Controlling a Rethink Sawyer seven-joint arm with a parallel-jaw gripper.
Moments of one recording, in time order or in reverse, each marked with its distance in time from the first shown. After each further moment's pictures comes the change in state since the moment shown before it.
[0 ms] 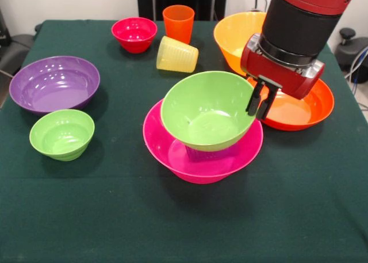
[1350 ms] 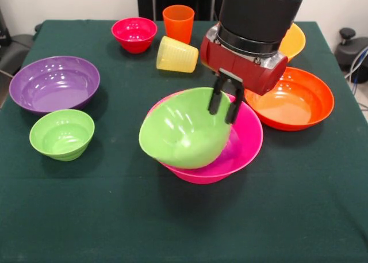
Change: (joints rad) arm -0.066 -0.050 0.000 0.037 0.000 -0.087 0.000
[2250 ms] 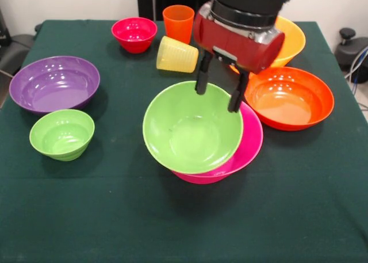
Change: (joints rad) arm -0.024 -0.075 0.010 0.052 0.004 0.000 0.000
